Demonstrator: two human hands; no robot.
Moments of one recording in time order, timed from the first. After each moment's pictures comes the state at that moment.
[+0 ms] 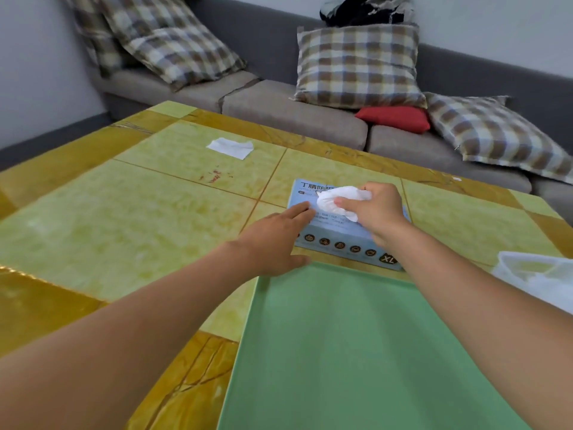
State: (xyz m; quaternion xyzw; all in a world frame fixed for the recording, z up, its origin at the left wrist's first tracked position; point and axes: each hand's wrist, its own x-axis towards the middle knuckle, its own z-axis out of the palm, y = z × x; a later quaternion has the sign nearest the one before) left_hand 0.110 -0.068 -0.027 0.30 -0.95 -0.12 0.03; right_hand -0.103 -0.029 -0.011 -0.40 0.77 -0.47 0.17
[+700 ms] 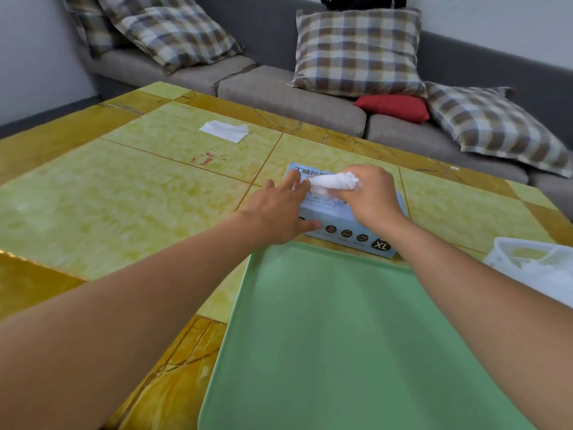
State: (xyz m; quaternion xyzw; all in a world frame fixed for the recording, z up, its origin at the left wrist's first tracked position) left_hand 0.080 -0.080 -0.030 0.36 -0.93 -0.03 0.05; right_hand -0.095 -0.014 -0.006 -0.56 0.75 -0.36 0.02
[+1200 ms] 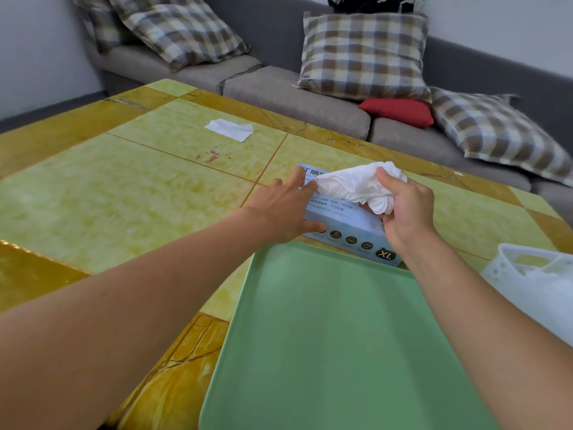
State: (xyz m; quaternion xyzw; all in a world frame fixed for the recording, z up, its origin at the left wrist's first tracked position) left_hand 0.080 -0.081 -0.029 0.35 -0.93 0.00 0.05; right_hand -0.096 0.014 0.001 -0.24 0.57 -0.73 0.29
